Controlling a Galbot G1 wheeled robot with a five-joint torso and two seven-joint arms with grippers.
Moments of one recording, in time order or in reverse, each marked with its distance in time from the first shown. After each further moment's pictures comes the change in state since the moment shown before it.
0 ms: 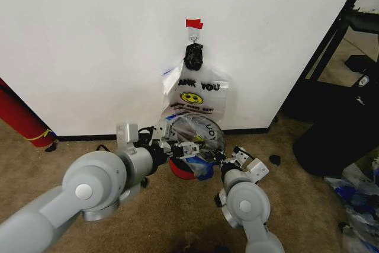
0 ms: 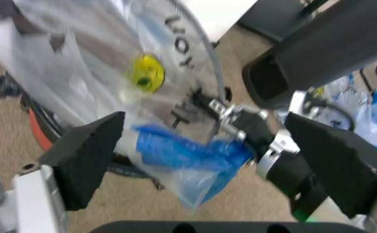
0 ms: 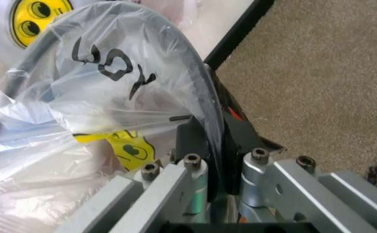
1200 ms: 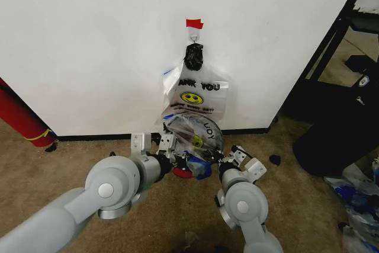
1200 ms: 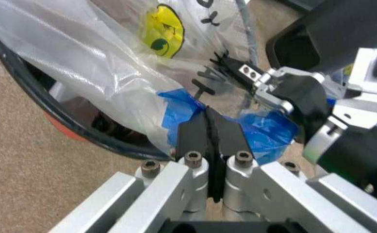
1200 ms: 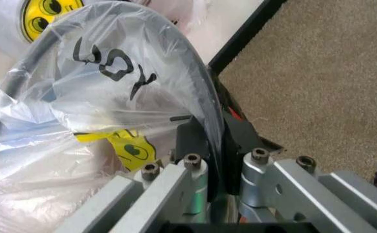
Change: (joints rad) left arm -0.018 -0.029 0.094 0.062 0.050 0.036 -0.035; right arm 0.004 0.000 -0.017 -0.002 -0.027 0.001 -0.010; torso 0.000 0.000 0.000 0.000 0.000
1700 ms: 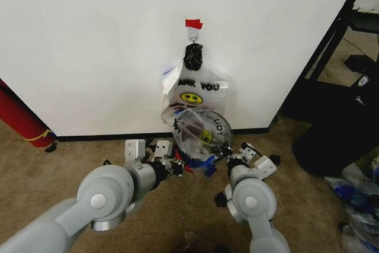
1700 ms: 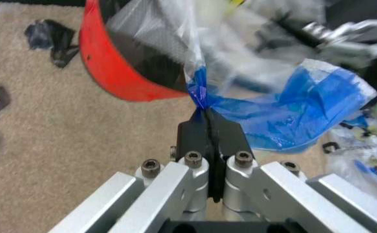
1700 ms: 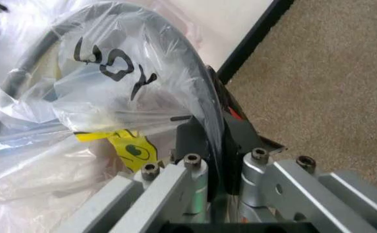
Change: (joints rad) left arm 0.143 0.026 -0.077 -0.013 0.048 -0.006 0.033; right arm 0.015 0.000 0.065 0.020 0.040 0.019 0.010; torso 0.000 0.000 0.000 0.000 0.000
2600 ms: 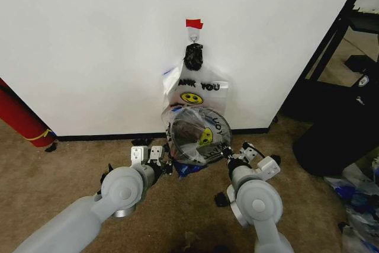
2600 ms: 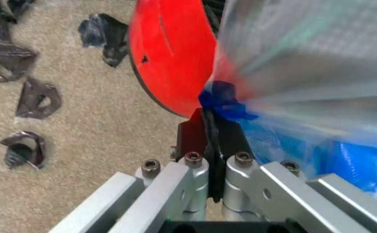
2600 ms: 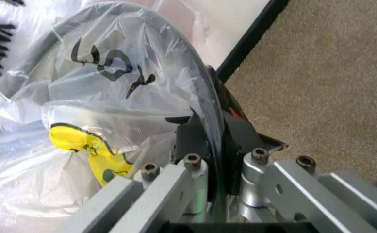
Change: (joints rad) left arm 0.023 -0.071 0.074 0.237 0.280 -0.007 0.117; right arm -0.022 0.000 0.000 0.047 0.054 -0.021 0.013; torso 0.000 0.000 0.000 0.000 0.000
